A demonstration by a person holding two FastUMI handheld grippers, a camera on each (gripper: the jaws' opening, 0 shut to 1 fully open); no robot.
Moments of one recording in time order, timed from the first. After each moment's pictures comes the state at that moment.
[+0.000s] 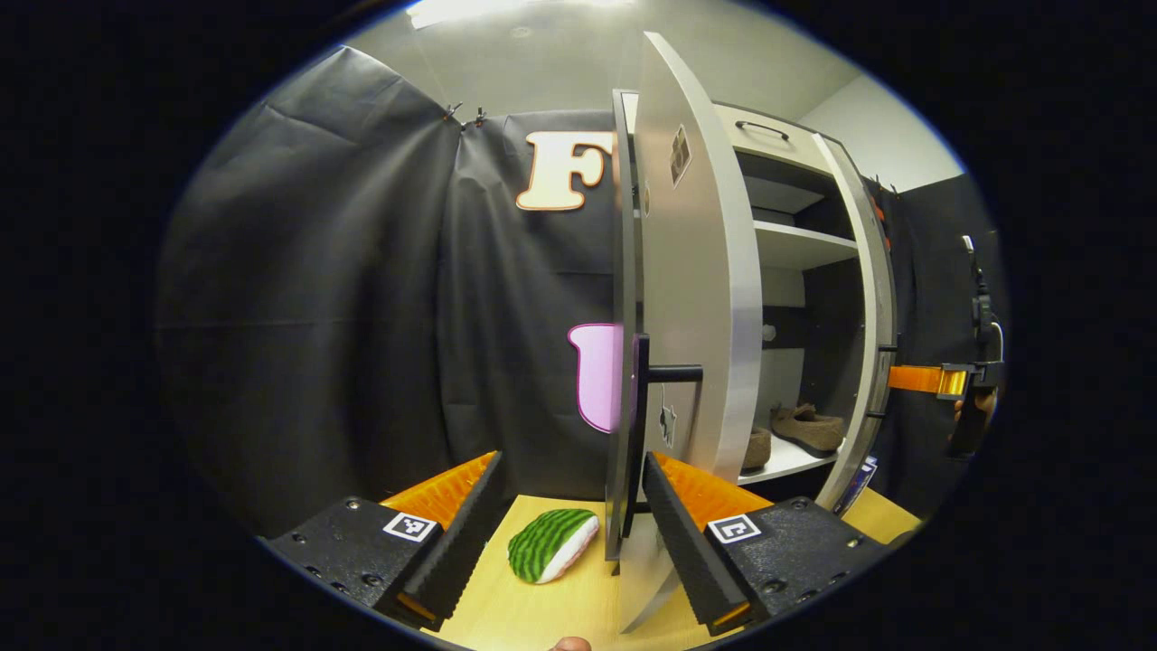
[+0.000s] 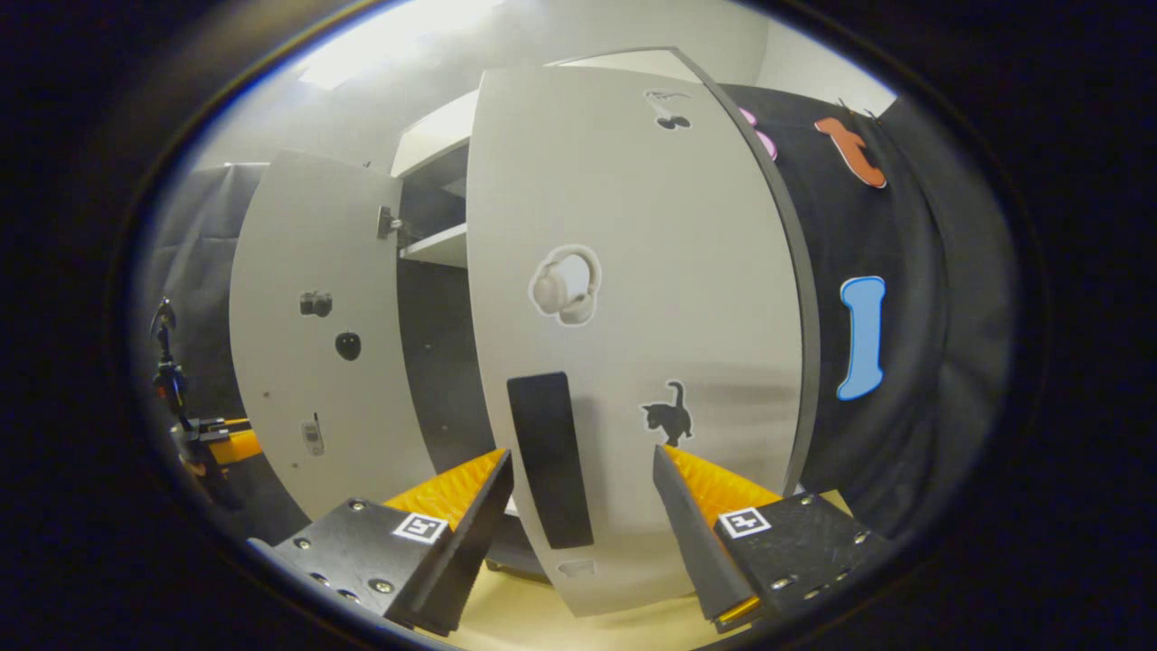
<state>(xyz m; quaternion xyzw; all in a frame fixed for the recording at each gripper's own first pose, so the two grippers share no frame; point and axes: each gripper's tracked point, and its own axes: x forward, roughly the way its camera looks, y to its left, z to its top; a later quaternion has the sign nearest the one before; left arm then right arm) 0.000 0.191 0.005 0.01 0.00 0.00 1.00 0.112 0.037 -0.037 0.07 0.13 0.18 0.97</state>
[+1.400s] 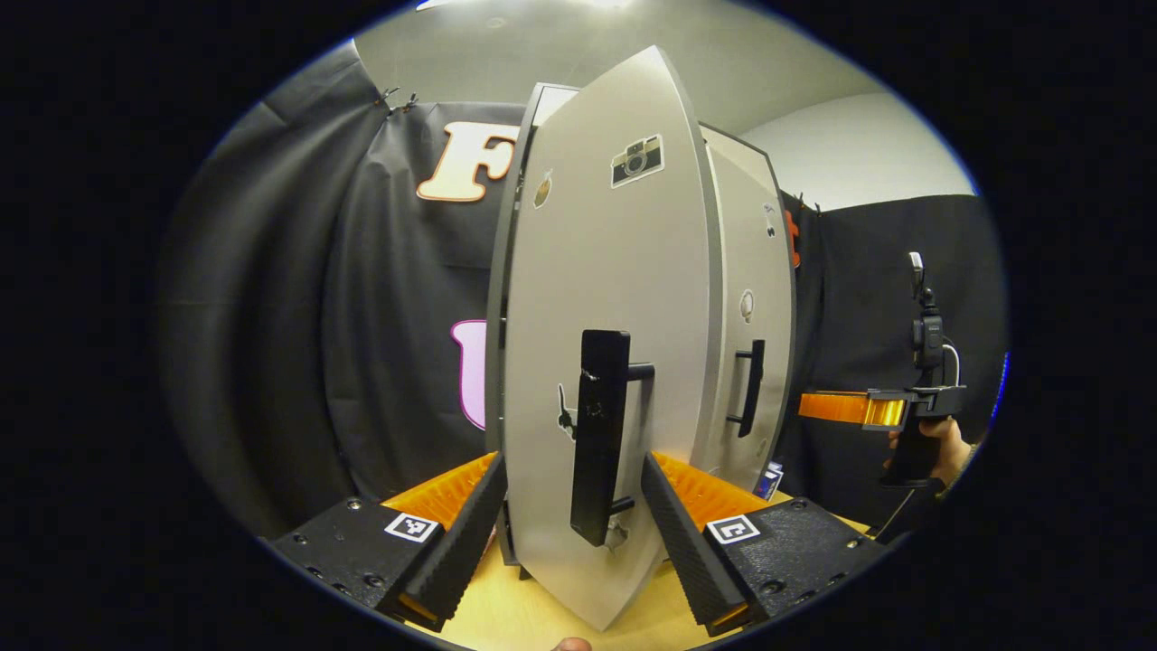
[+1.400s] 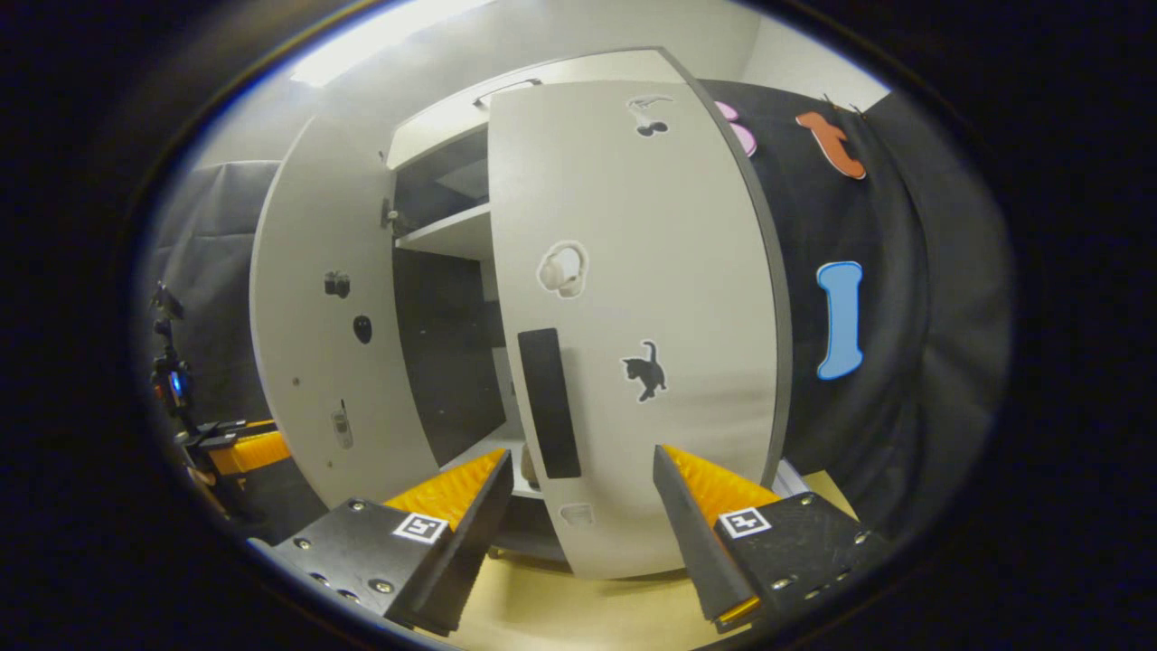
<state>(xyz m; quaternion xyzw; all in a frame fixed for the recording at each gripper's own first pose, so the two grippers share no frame) 0.009 0.085 0.000 -0.02 0.01 -0.17 0.99 0.074 0.015 -0.051 0.07 0.15 0.14 0.98</state>
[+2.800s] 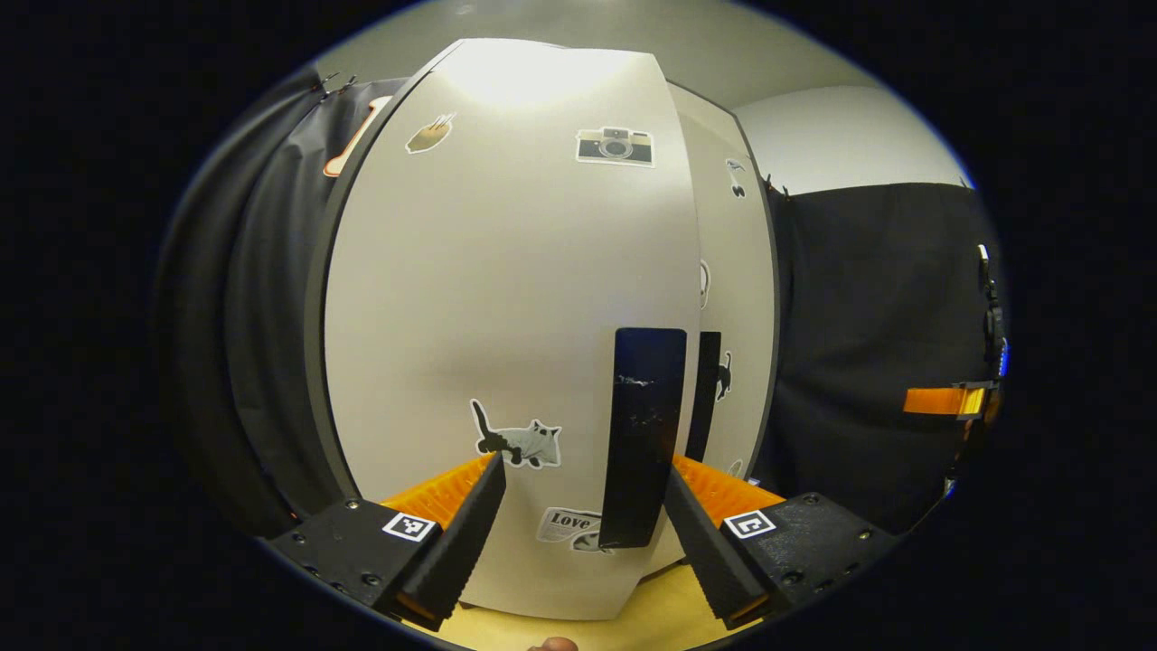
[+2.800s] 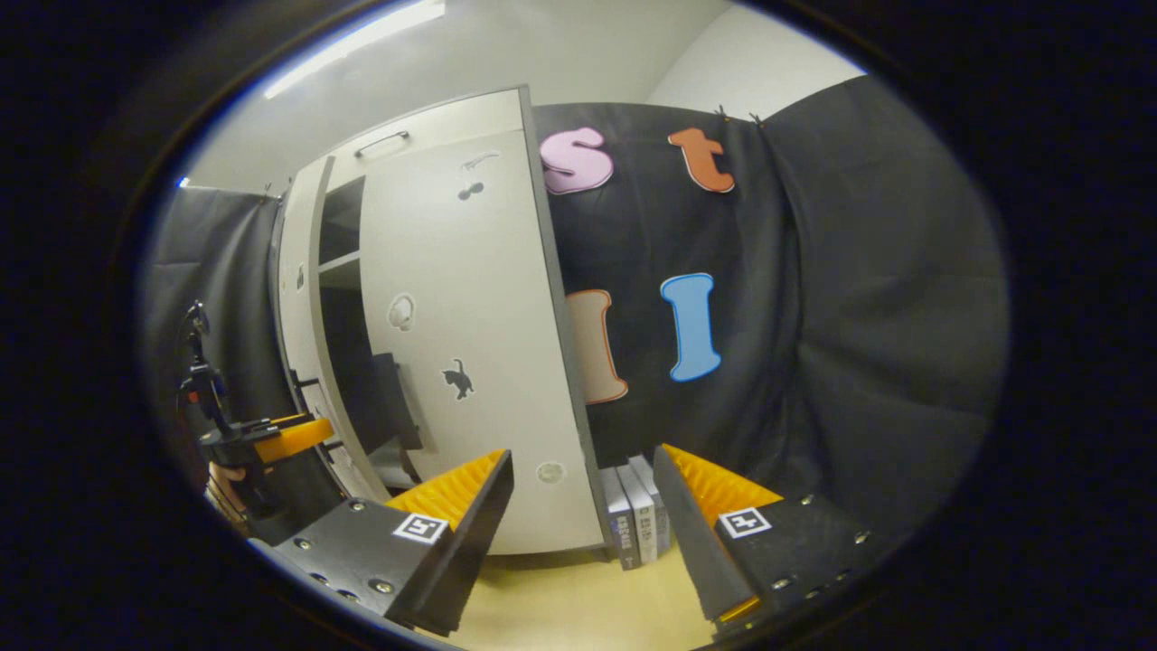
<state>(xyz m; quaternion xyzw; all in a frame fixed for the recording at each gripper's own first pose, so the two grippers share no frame) 0.114 -0.029 -0.003 -0.02 0.02 -0.23 0.97 0.017 -0.166 -0.031 0.07 0.13 -0.01 0.99</state>
